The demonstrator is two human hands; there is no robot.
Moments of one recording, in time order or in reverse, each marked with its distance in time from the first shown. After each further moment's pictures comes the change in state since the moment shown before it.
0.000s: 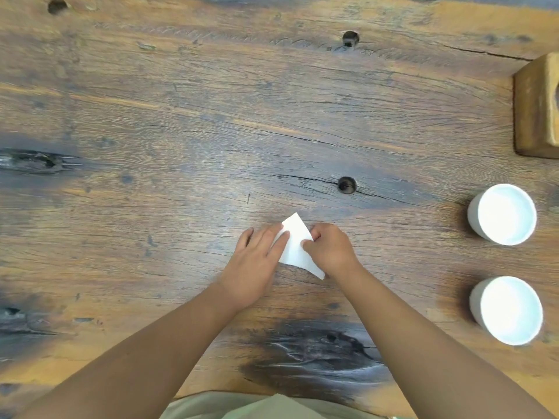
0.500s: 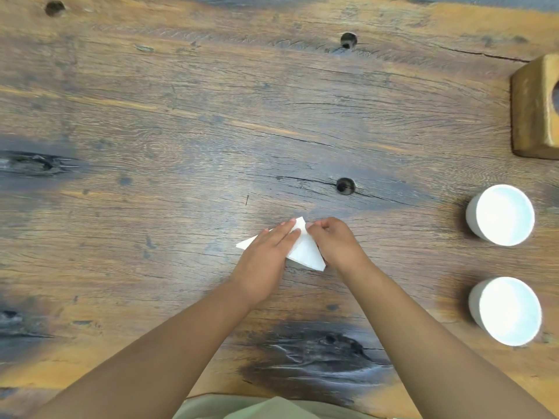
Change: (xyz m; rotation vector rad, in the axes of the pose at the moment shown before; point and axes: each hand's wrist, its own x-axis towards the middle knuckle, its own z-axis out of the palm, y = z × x) left_hand 0.020 0.015 -0.006 -0.335 0.080 -0.039; right_hand -0.002 -0.006 -0.012 0.425 -0.009 0.121
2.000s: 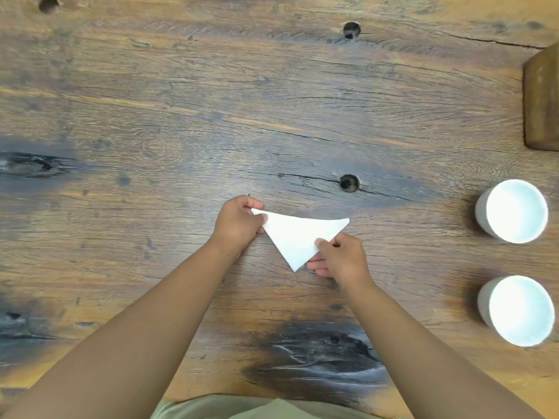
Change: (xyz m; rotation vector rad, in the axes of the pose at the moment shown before) left_hand 0.044 -0.037 -0.043 -0.771 0.168 -0.764; right_hand -0.002 0.036 0.005 0.160 0.072 0.116
